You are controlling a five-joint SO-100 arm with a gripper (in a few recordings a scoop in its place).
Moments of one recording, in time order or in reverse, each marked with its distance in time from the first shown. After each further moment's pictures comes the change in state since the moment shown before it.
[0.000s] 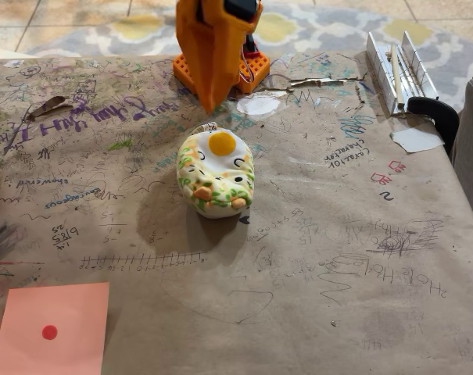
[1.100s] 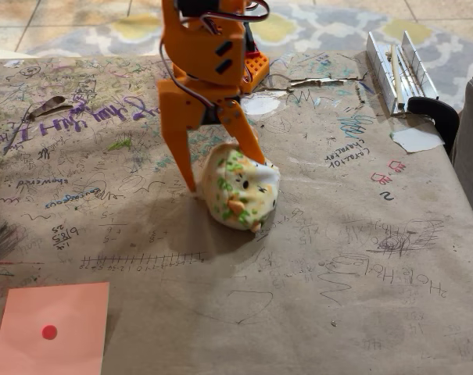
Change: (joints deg) arm 3.3 -63.9 -11.4 -23.5 -46.2
